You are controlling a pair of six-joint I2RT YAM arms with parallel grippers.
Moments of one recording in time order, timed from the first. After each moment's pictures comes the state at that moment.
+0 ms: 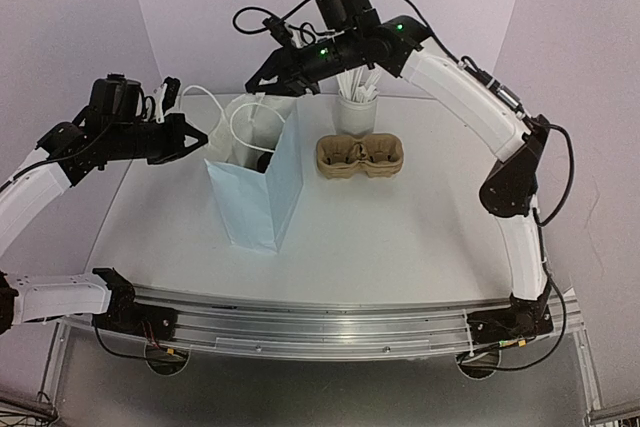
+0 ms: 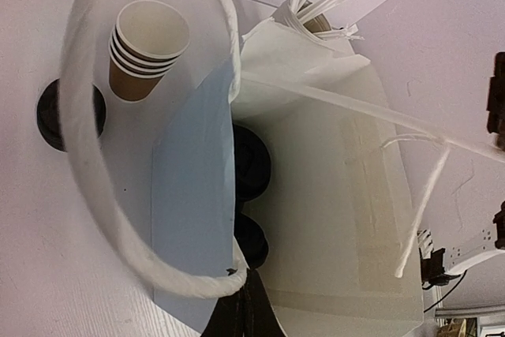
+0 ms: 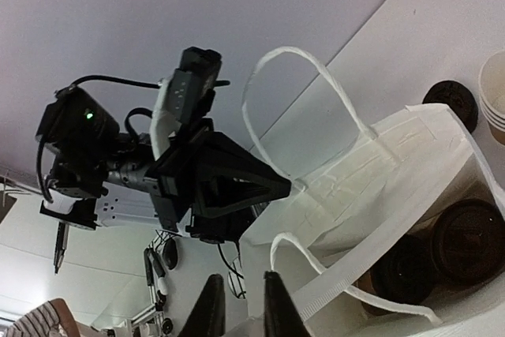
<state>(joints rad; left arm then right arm) -0.52 0.98 0.98 -0.58 0.24 -0.55 0.87 2.21 2.52 -0.81 -0.68 0.59</state>
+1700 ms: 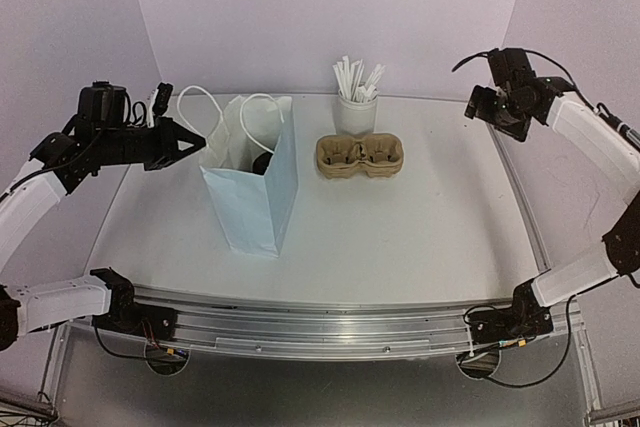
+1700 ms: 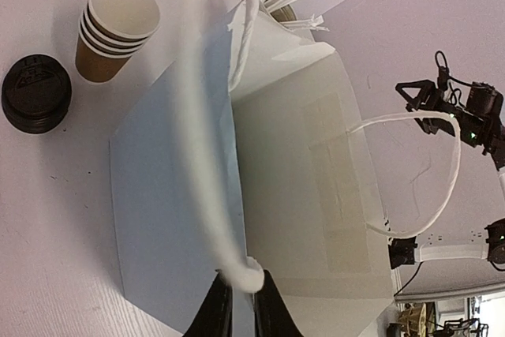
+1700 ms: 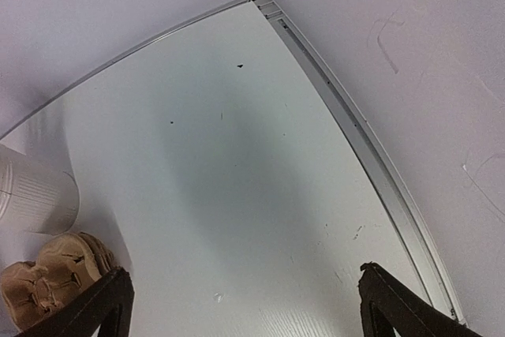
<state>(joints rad) -0.41 0.92 0.92 -0.55 0.47 -0.58 0.29 1.40 1.31 -0.78 0.43 0.61</state>
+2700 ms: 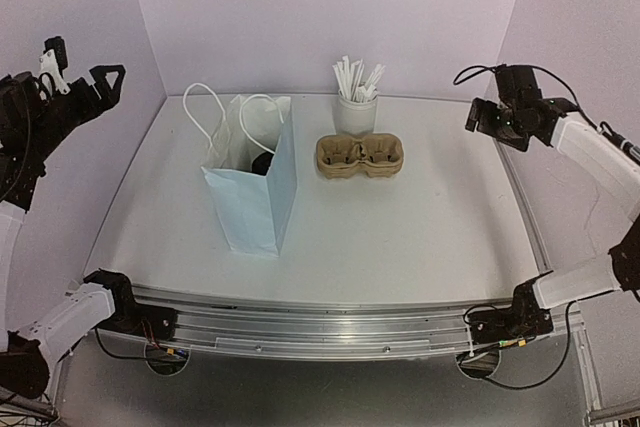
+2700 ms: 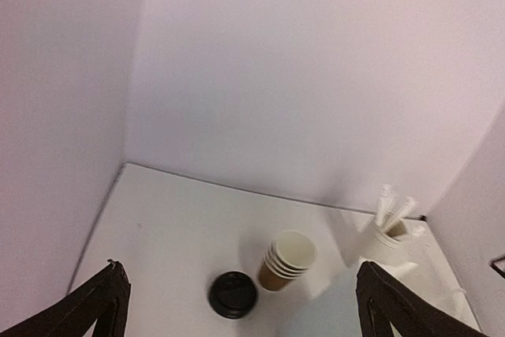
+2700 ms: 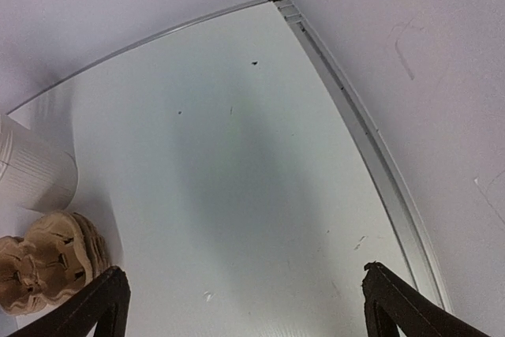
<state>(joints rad) -0.08 0.70 1.05 -0.46 0.06 -0.31 0.26 1.29 1.12 -0.63 0.39 0.50</state>
